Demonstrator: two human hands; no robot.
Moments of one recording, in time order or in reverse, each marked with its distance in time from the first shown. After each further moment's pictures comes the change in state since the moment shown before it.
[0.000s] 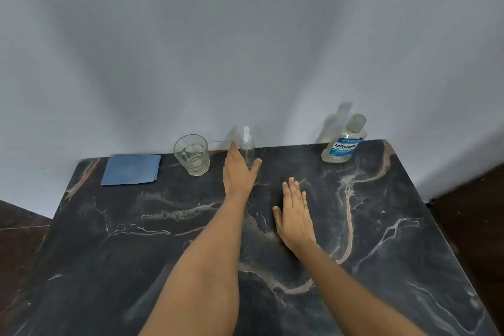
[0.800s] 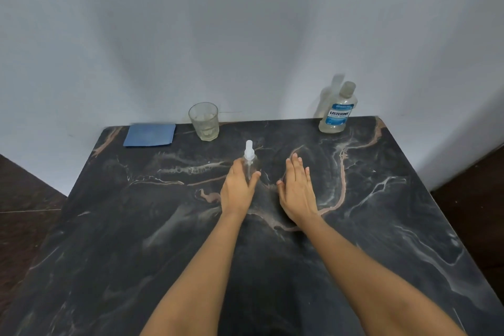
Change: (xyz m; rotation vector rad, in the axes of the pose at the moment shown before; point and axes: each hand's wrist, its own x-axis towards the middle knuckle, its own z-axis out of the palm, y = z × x) left_hand -0.157 -0.048 -0.017 -0.020 0.087 0.101; right_hand -0.065 -0.008 -0.008 -0.012 0.099 -0.065
